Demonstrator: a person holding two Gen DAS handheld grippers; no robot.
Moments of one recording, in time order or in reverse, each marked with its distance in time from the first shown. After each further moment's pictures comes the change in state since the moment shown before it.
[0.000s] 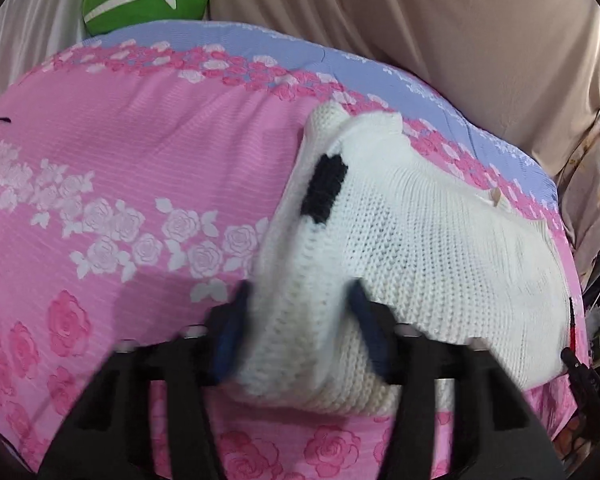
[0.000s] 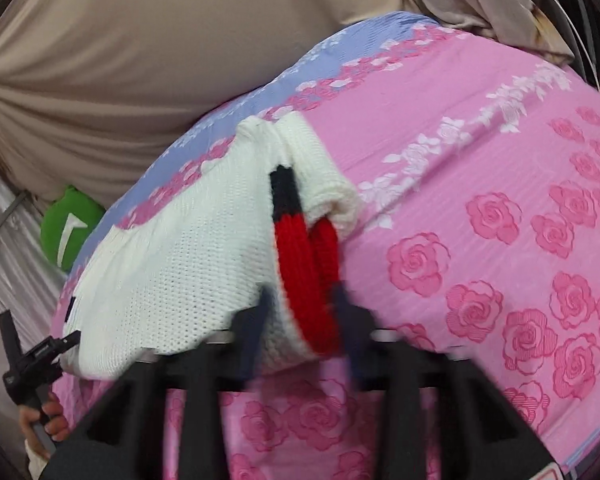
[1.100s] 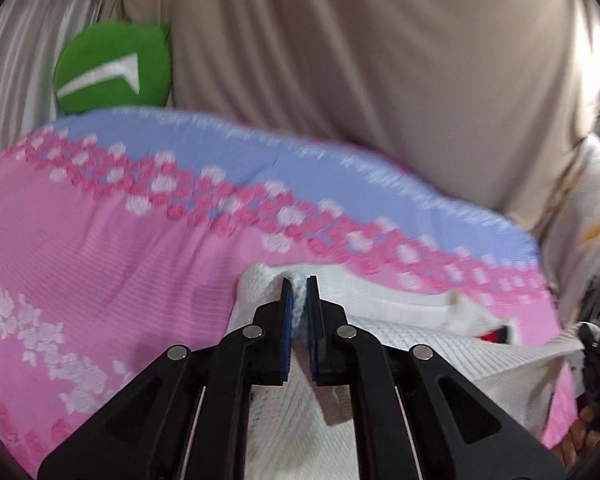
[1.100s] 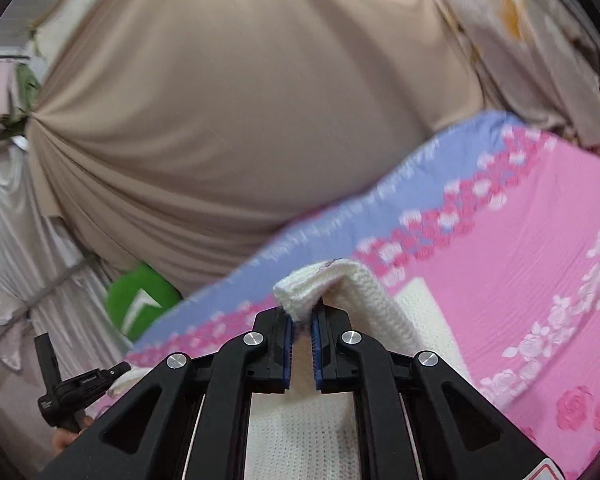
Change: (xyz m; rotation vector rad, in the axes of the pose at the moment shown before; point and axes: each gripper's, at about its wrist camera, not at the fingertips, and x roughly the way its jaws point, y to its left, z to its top) left arm 0.014 -0.058 0.102 0.024 -0.181 -0.014; right arm 0.028 0.052 0.105 0.006 -0.230 0.225
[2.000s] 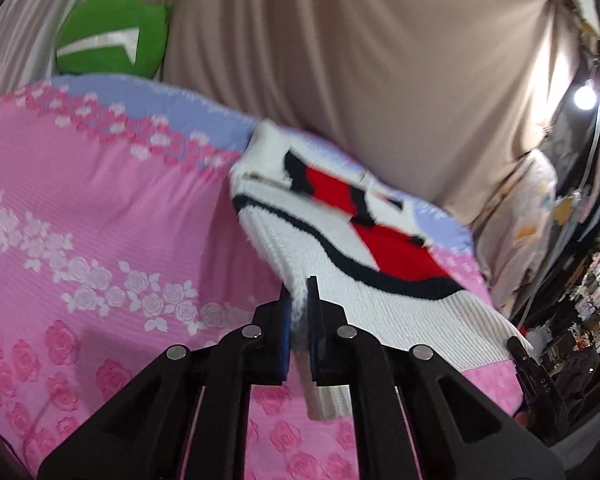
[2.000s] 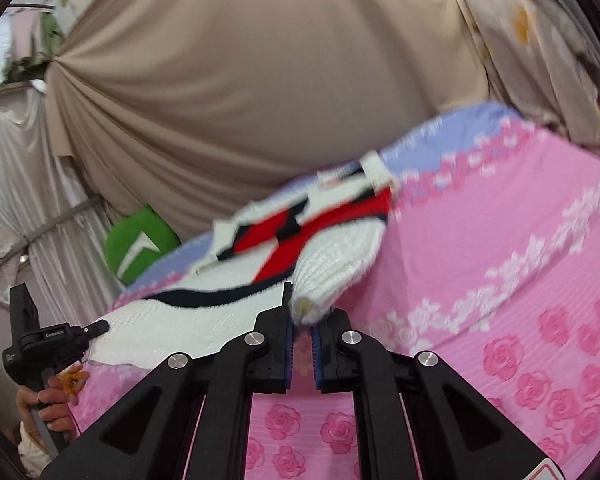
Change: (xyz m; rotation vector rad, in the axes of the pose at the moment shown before) left arm -0.133 0.025 -0.065 -0.064 -0.078 -0.245; right arm -0.104 0.030 -0.076 -0.153 -0.052 0.074
